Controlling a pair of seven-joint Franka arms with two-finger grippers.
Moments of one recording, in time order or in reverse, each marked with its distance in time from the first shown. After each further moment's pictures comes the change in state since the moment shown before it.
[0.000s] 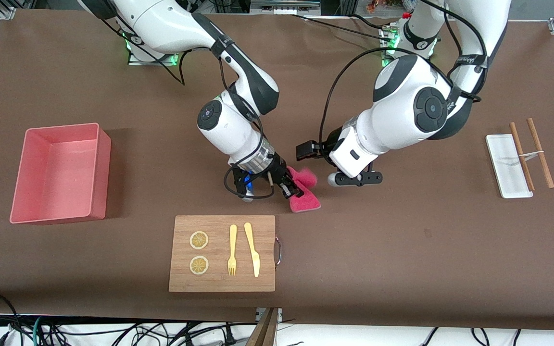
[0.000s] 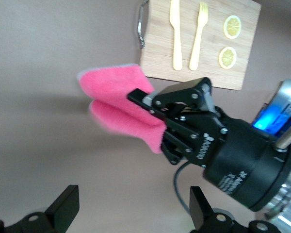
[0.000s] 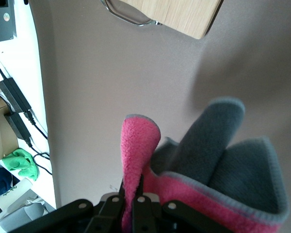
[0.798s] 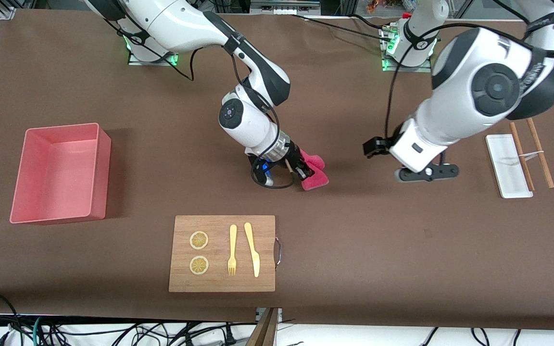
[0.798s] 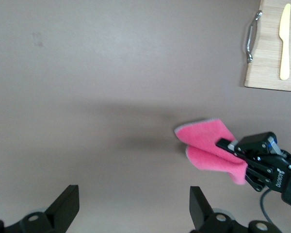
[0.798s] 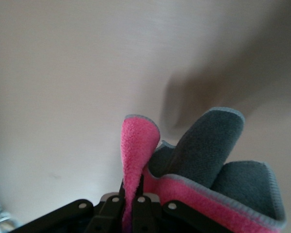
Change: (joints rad) left arm 0.170 -0.121 0.009 0.003 0.235 -0.296 0.109; right arm 0.023 0.017 0.065 -0.059 0.000 -0.118 0.001
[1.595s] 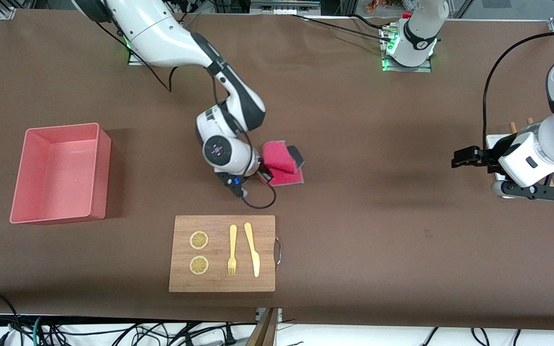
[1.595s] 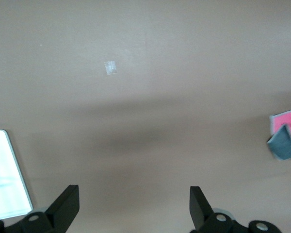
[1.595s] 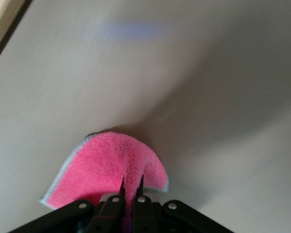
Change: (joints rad) left arm 0.248 -0.025 0.047 -0.003 0.026 -0.050 0.461; right arm -0.059 -0.003 -0.176 -0.069 -0.097 -0.416 -0.345
